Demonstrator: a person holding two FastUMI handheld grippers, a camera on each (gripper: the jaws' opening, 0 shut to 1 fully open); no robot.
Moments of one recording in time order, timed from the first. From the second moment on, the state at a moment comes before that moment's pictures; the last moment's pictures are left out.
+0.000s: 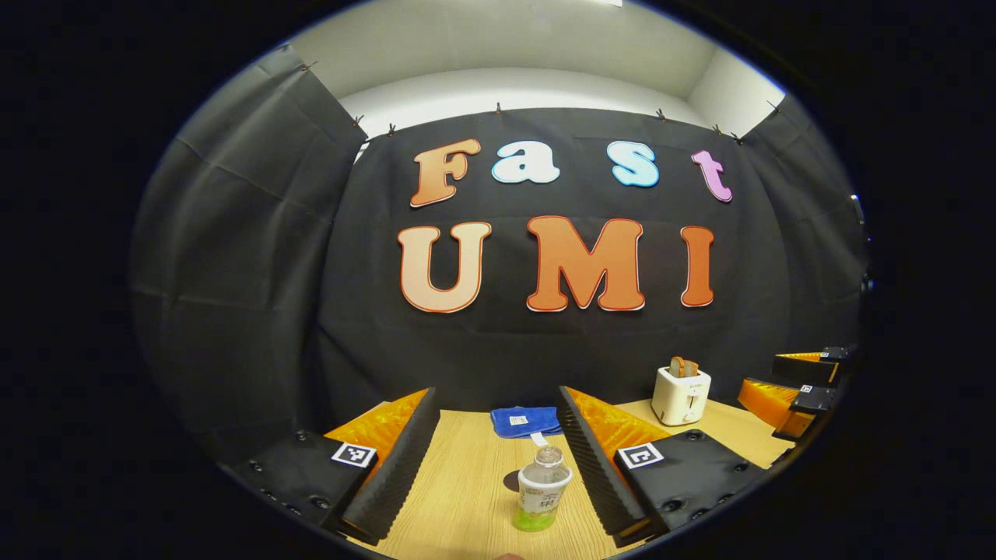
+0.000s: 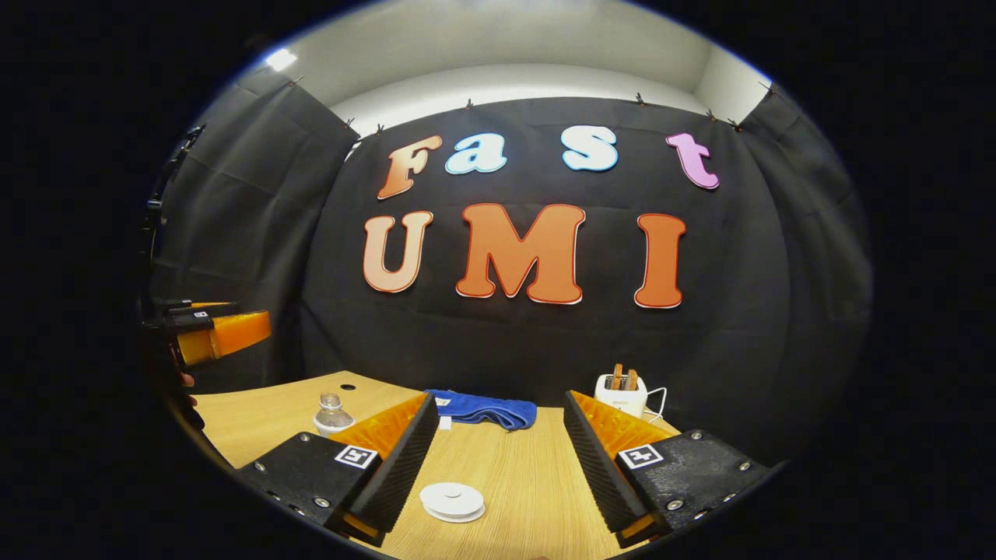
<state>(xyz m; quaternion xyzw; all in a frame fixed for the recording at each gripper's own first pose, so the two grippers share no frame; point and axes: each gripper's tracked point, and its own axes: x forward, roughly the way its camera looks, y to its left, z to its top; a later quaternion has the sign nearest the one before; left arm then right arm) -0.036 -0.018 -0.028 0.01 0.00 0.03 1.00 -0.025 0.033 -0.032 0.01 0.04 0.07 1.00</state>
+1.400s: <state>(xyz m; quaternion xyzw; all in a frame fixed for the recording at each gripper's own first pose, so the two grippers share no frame) -0.003 -0.051 -0.187 0.04 0.08 -0.06 0.99 0.008 0.105 -0.211 0.00 0.19 0.20 0.96</state>
